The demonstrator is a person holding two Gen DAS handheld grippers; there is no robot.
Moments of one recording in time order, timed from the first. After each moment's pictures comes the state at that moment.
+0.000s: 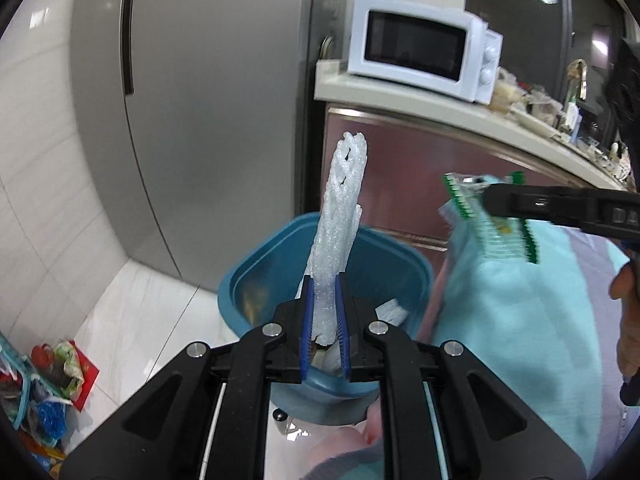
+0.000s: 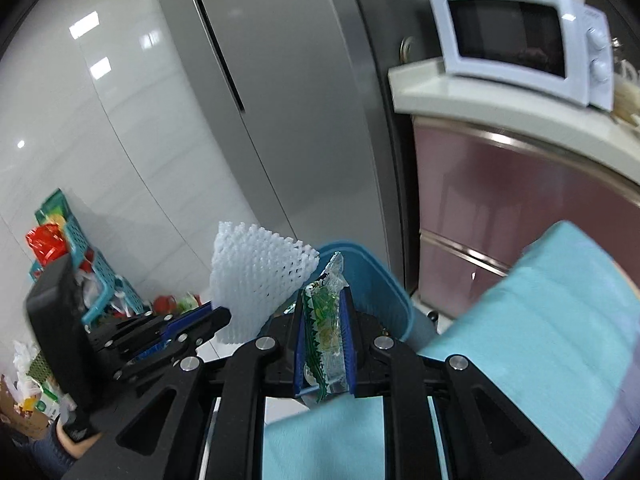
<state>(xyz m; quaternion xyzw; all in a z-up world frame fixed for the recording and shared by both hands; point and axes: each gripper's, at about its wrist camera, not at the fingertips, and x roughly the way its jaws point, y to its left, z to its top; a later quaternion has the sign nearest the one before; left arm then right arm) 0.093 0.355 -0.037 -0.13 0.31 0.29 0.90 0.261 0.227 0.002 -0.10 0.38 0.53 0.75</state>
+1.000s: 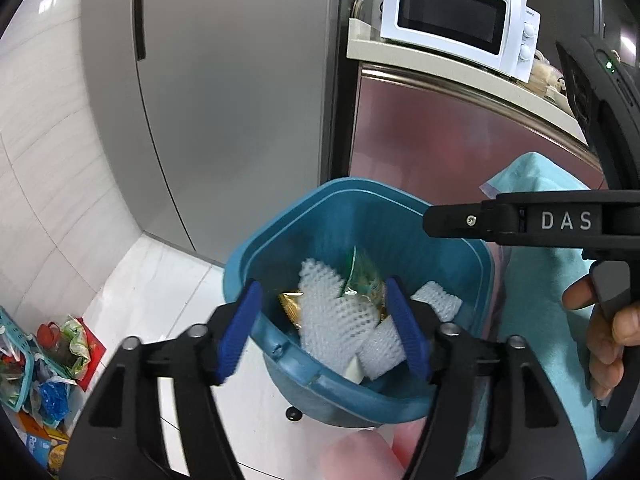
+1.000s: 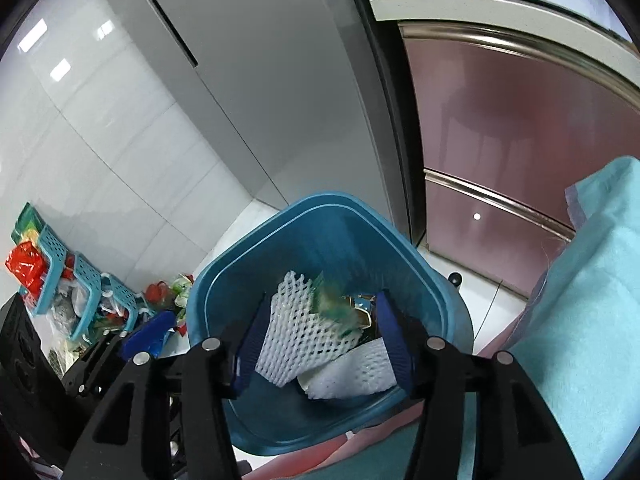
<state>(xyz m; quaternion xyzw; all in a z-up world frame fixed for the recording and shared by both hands) 0.119 0.381 -0.090 -0.14 0.34 0.32 0.87 0.291 0.289 -0.075 -0.09 0.48 0.50 0.72</state>
